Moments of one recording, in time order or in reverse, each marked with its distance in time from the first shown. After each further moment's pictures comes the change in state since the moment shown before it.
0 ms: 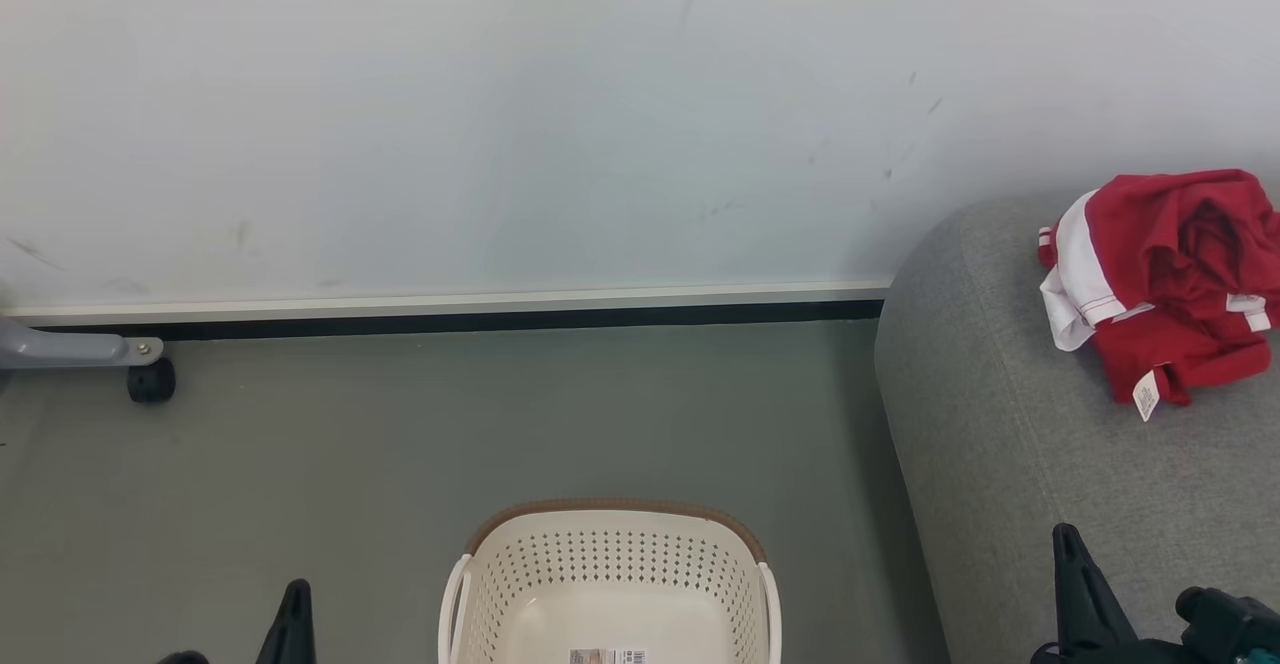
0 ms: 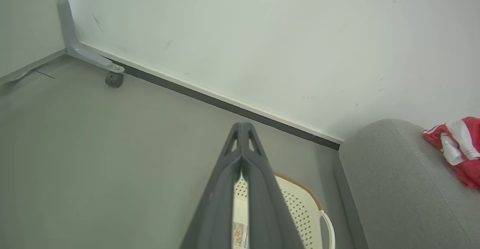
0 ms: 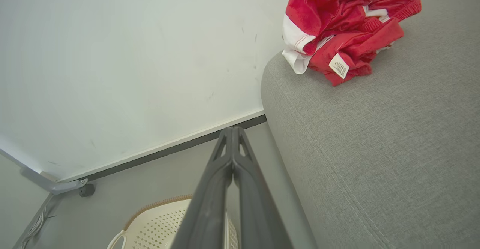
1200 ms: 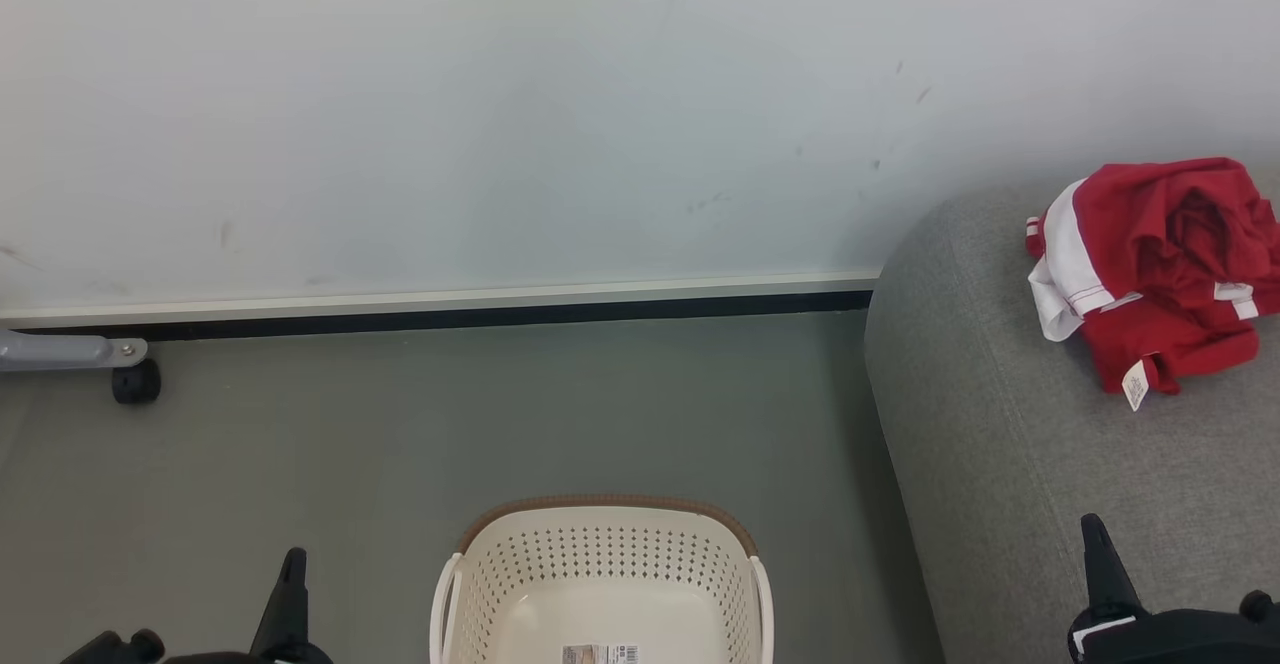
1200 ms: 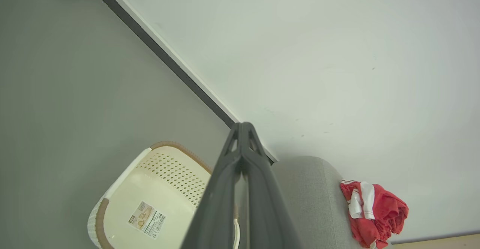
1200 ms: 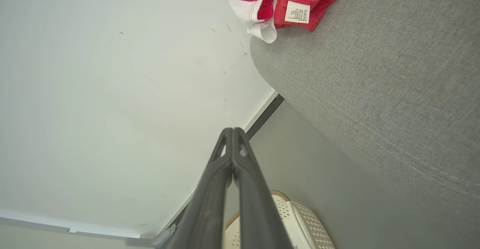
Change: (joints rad) left arm -0.084 -0.064 0.107 0.053 -0.460 -0.092 0.139; right arm -0.060 0.057 -0.142 0.059 0.510 0.092 0.140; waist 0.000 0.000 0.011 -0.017
